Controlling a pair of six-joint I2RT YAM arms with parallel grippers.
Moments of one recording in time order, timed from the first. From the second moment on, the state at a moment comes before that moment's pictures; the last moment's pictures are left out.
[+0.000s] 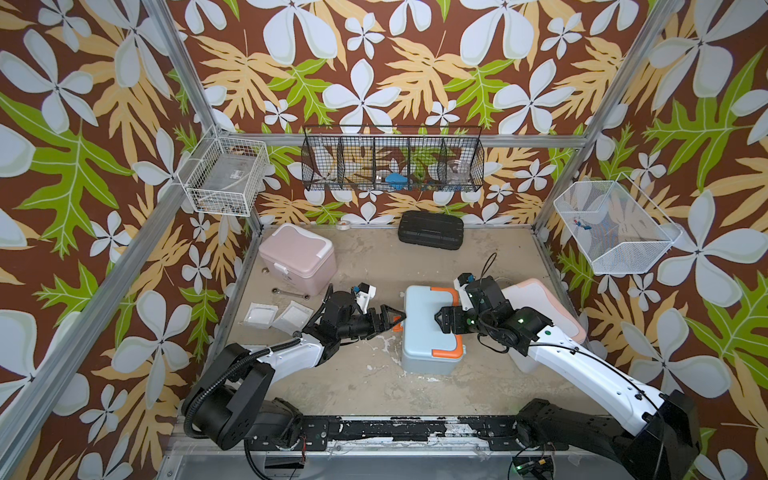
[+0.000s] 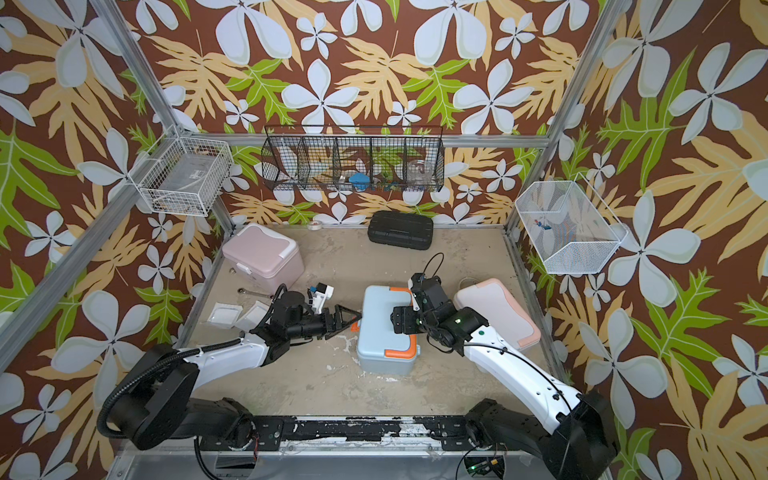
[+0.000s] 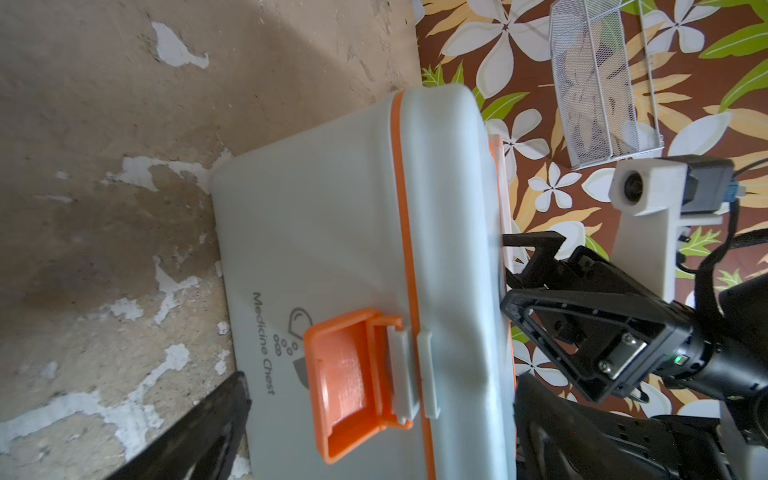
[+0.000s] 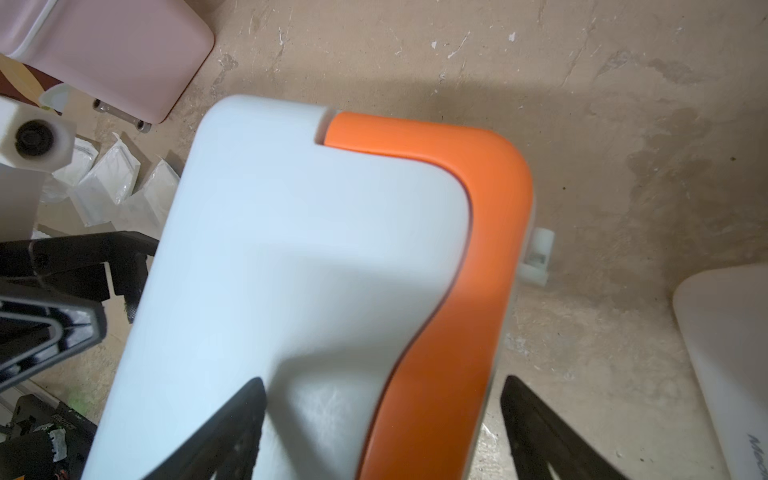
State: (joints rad) left arm -0.54 1.40 0.51 0.48 0.63 -1.01; right arm 0.59 1.15 0.88 -0.61 -0.02 0.45
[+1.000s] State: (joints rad) left arm -0.59 1.37 0.51 0.59 0.63 -1.11; right arm 0.59 1.13 0.86 -0.59 -0.01 0.45
